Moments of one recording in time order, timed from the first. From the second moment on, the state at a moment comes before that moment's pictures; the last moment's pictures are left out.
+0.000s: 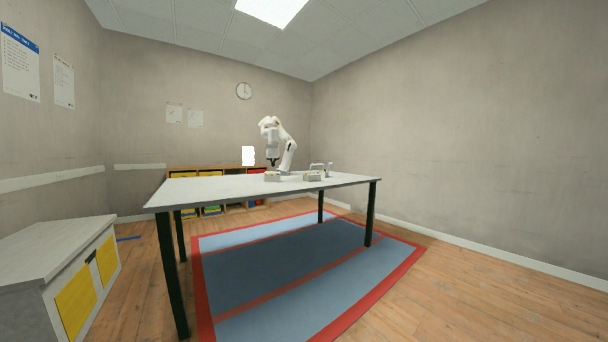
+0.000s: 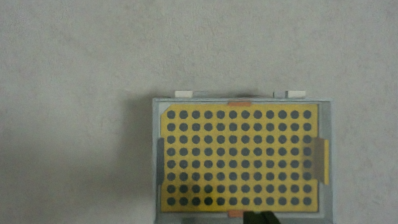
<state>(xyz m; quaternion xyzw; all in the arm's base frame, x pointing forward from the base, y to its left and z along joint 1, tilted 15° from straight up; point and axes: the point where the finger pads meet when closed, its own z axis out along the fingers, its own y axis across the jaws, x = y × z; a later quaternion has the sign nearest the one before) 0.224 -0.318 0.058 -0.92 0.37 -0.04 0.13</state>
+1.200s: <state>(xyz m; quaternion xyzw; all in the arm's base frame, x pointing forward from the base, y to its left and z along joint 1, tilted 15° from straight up) 0.229 -0.312 0.029 -0.92 0.37 -0.04 0.13</state>
